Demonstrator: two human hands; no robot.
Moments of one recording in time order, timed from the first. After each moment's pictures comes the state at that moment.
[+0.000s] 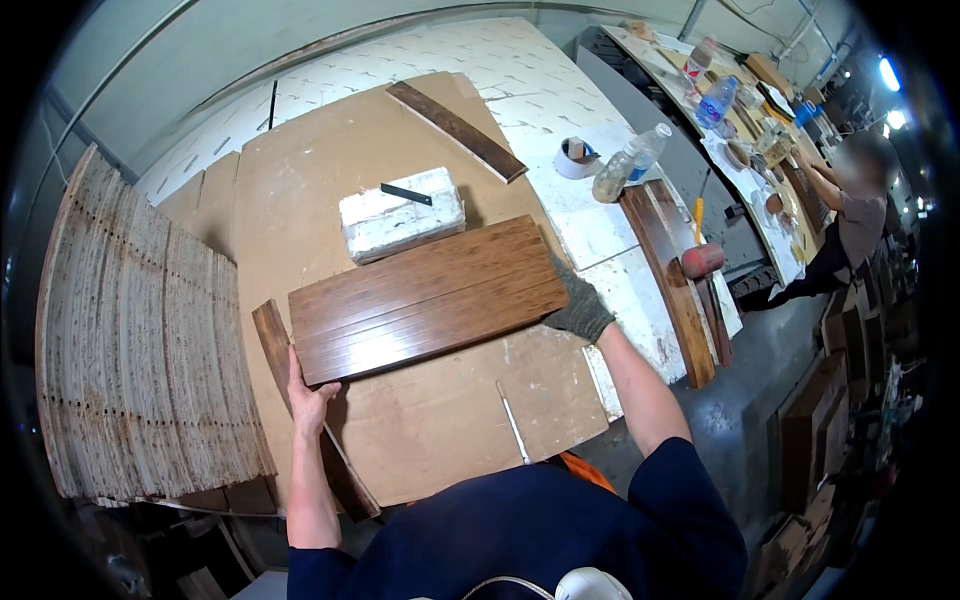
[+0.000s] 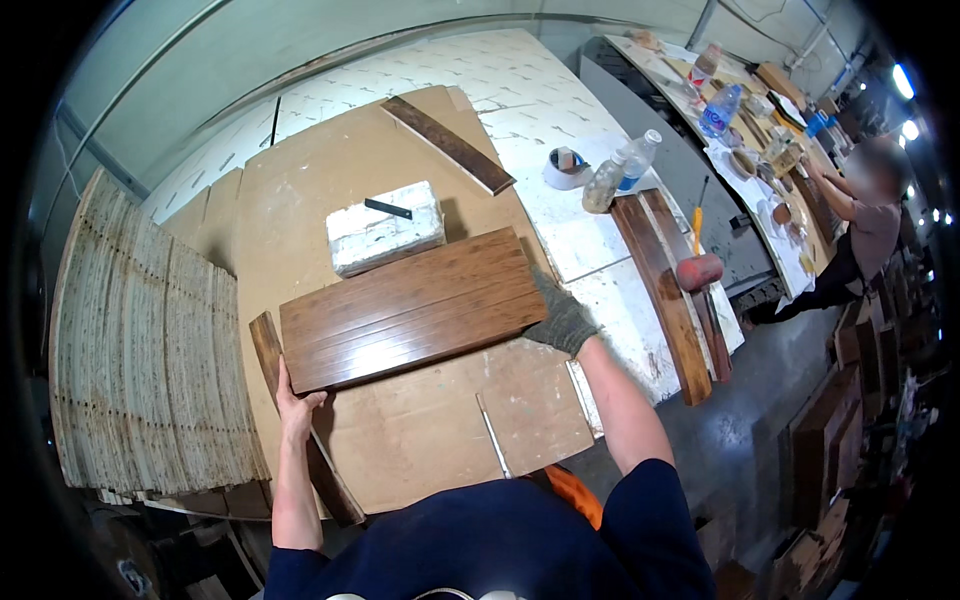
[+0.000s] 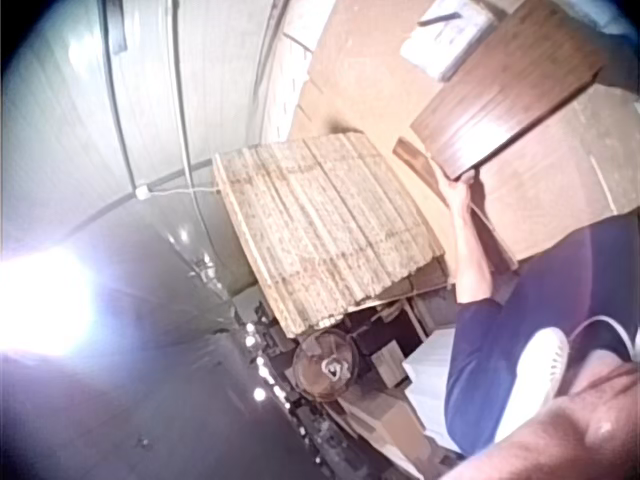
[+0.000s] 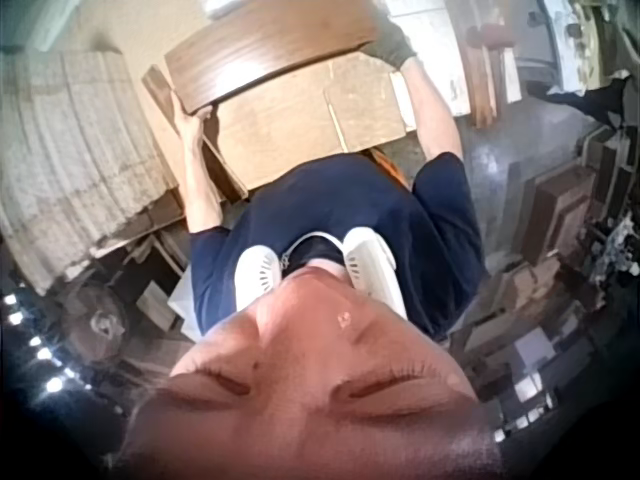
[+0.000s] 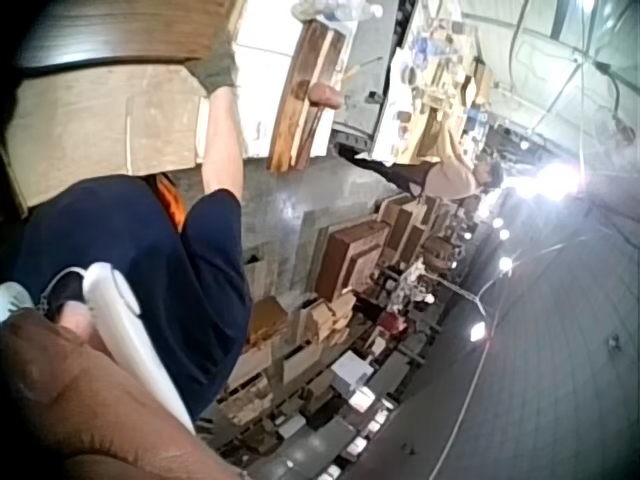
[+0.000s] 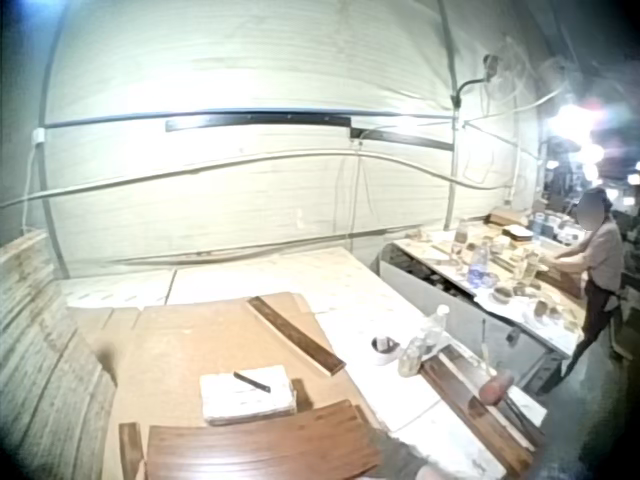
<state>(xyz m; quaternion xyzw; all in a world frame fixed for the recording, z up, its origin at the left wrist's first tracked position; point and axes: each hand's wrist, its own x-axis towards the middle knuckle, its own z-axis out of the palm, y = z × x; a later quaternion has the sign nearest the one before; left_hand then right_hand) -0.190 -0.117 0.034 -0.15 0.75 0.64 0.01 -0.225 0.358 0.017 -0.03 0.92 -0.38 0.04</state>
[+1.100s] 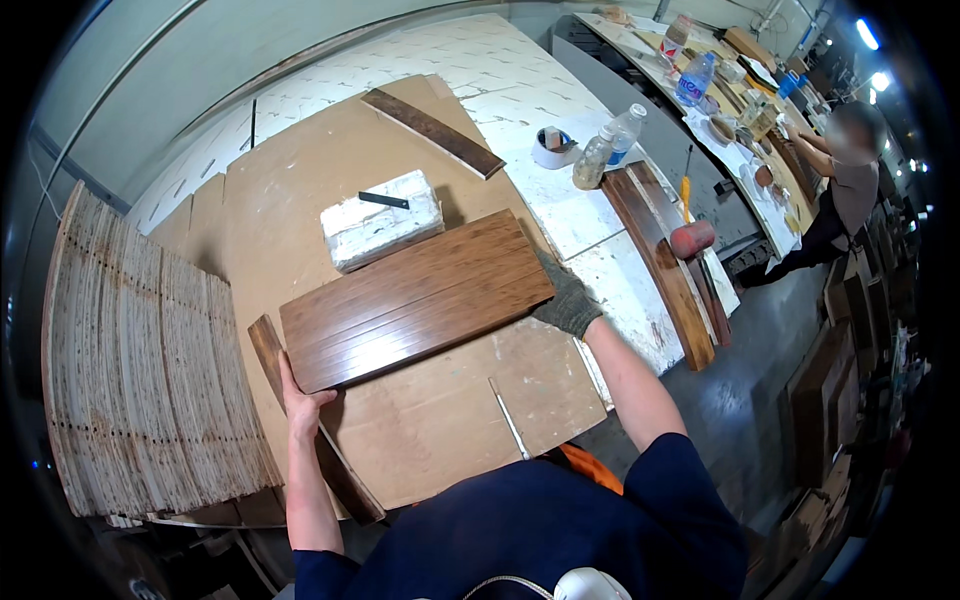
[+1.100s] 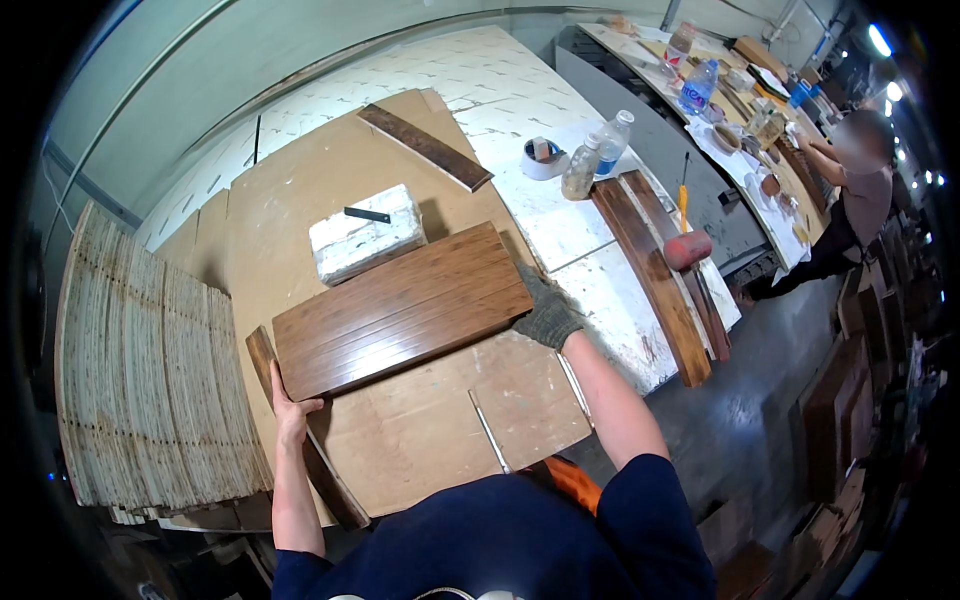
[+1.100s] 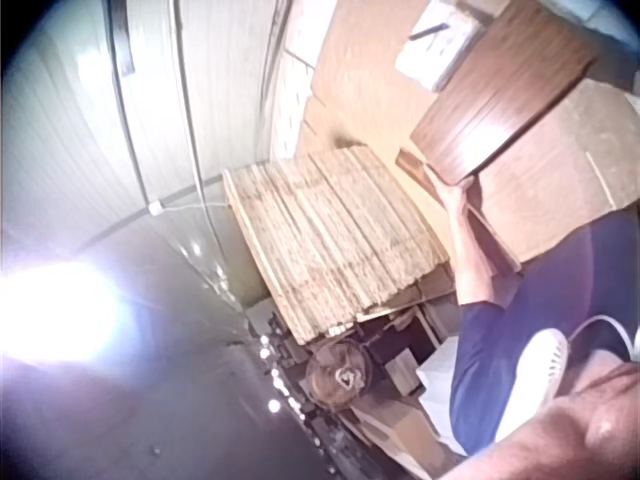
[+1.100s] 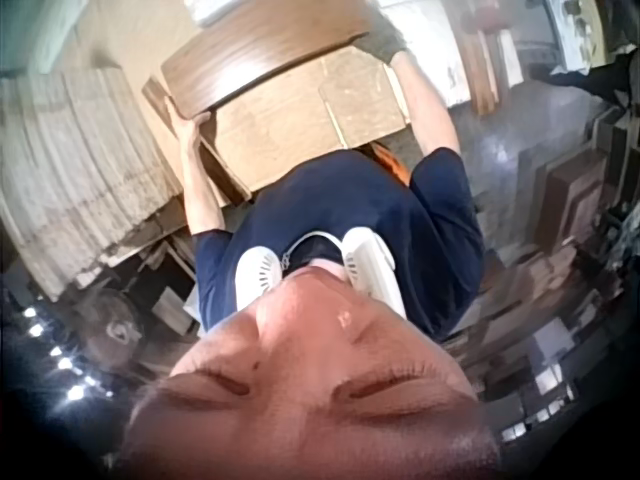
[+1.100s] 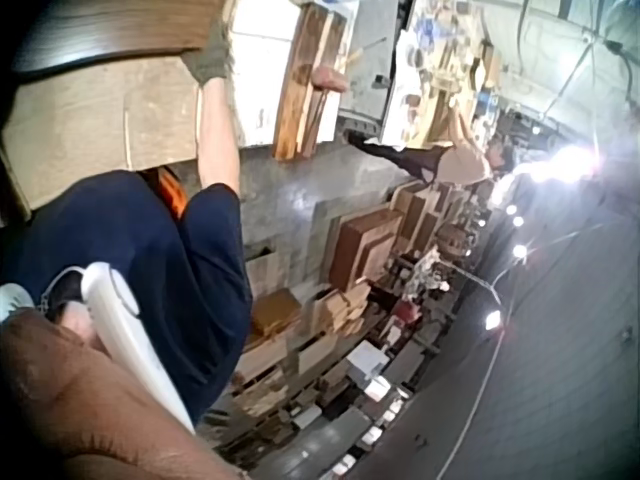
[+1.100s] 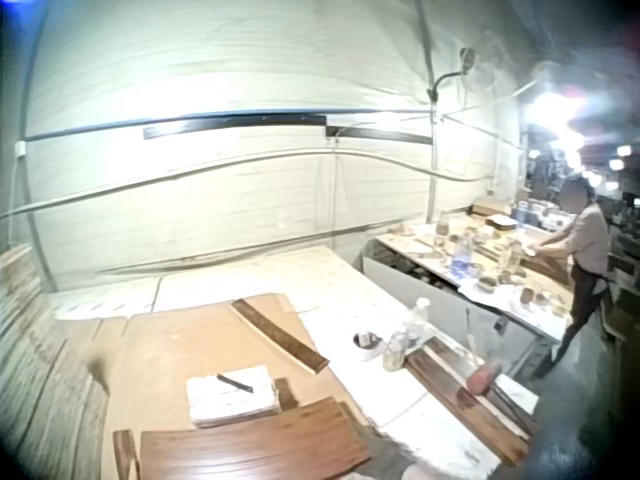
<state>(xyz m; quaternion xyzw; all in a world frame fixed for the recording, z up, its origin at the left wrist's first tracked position) -0.203 -0.124 0.037 -0.14 0.74 0.66 0.04 -0.221 0.356 -0.008 -0.01 0.91 -0.42 -0.02</state>
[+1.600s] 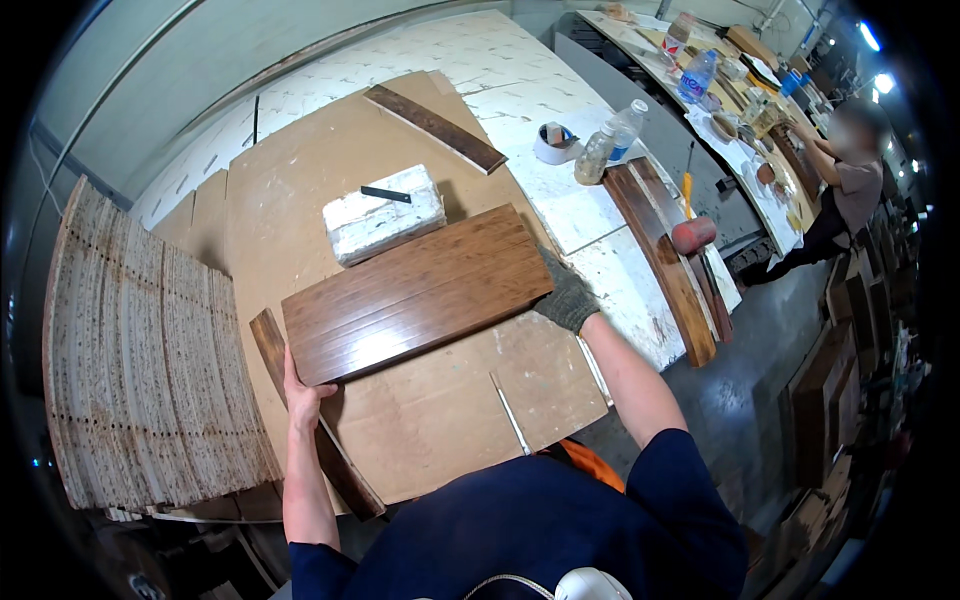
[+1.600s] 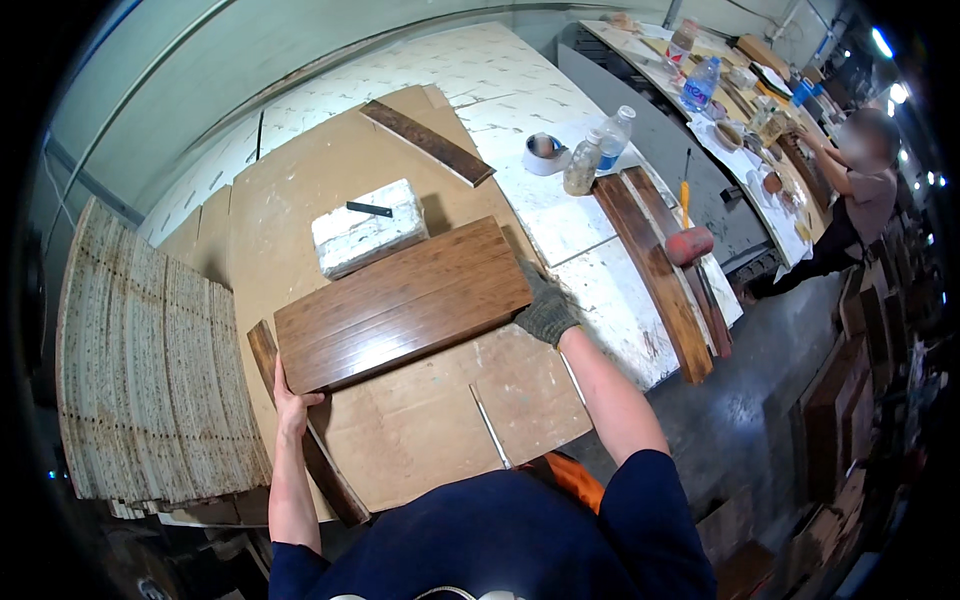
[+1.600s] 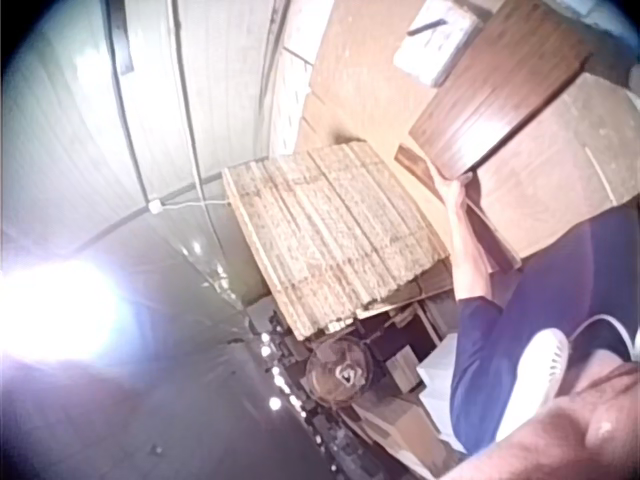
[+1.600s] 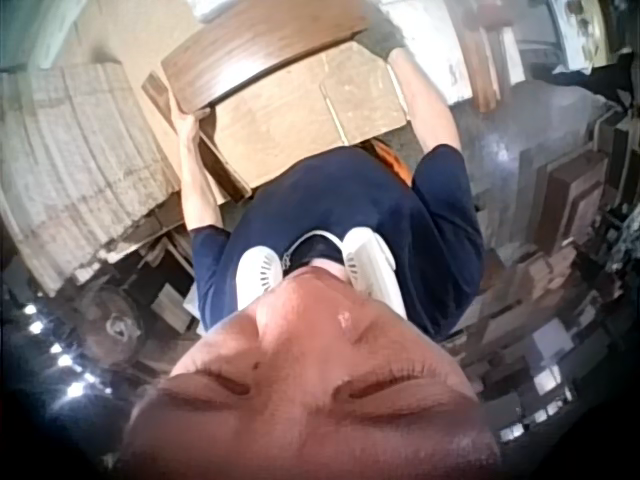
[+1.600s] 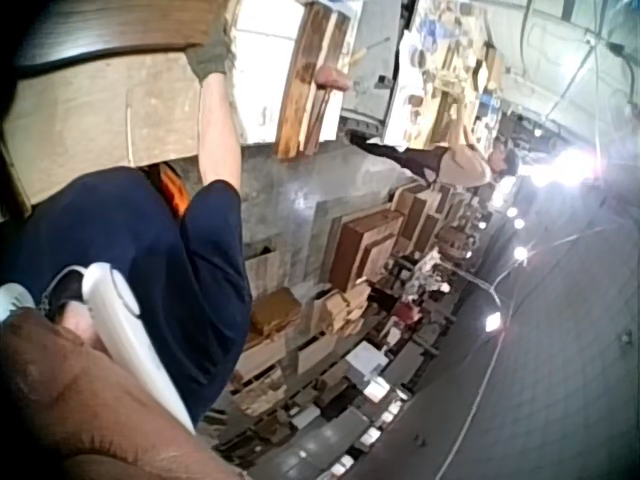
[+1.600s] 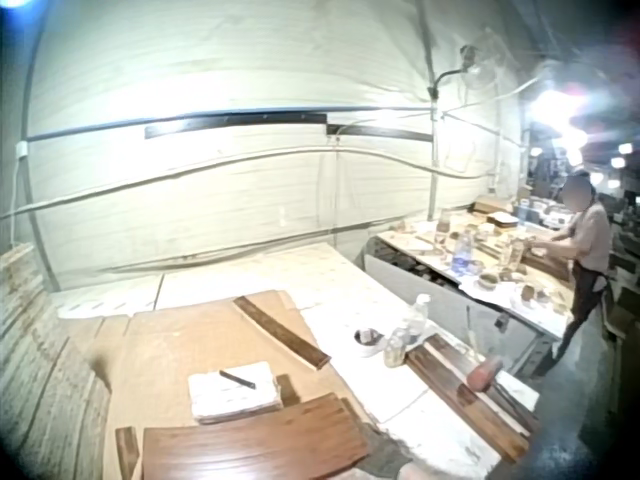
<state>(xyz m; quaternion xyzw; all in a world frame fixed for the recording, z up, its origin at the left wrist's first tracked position) -0.206 -0.128 0.031 -0.11 0.76 0.64 0.04 -0.224 0.349 -0.016 0.03 0.92 -0.39 -0.03</state>
